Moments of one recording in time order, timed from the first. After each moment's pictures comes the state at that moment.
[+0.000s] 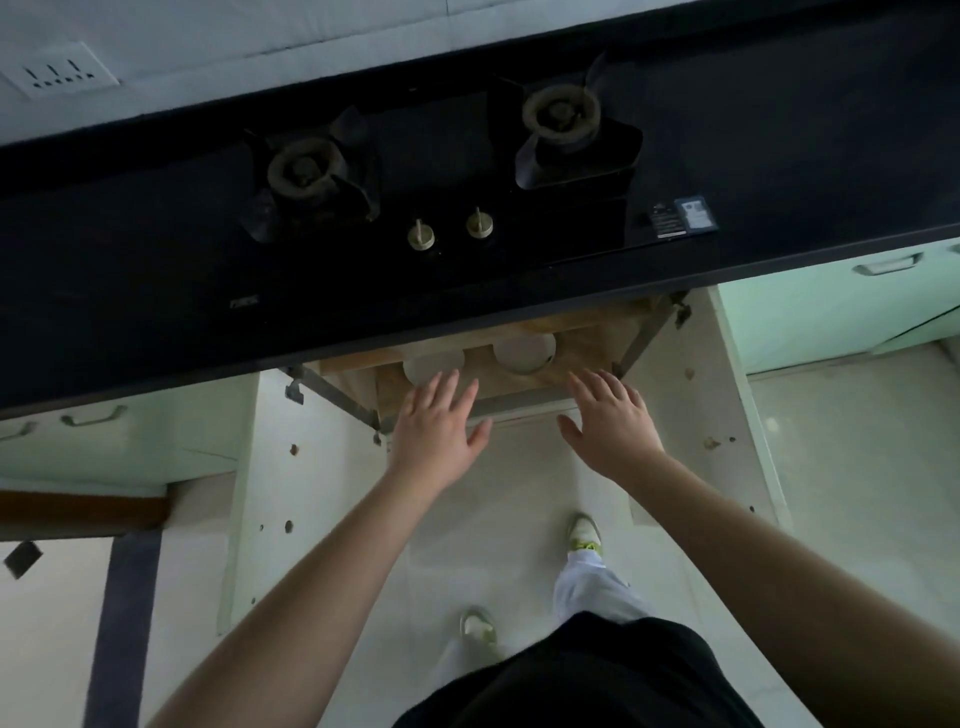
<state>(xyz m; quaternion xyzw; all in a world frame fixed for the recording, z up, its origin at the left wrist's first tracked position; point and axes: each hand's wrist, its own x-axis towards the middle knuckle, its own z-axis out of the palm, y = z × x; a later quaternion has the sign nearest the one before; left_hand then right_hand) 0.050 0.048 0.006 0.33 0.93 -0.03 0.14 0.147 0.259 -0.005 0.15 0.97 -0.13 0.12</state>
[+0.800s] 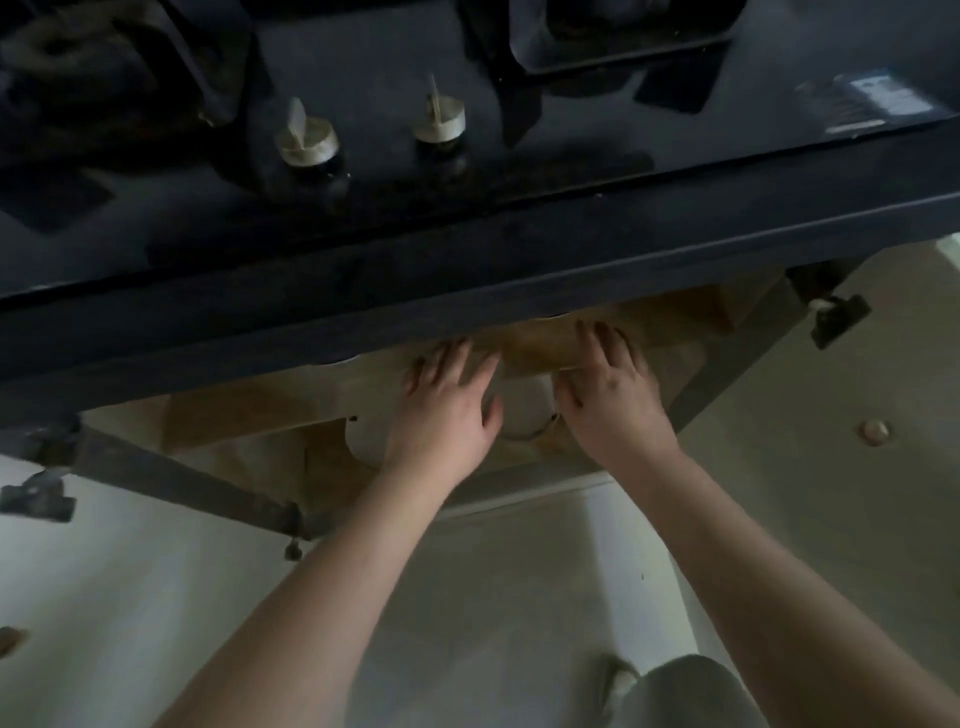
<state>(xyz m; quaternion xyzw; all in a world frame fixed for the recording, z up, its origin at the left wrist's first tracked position) -0.098 0.149 -0.239 0.35 0.93 0.05 0.02 -0.016 0.316 -0.244 0.23 0.95 -0.18 -0.06</state>
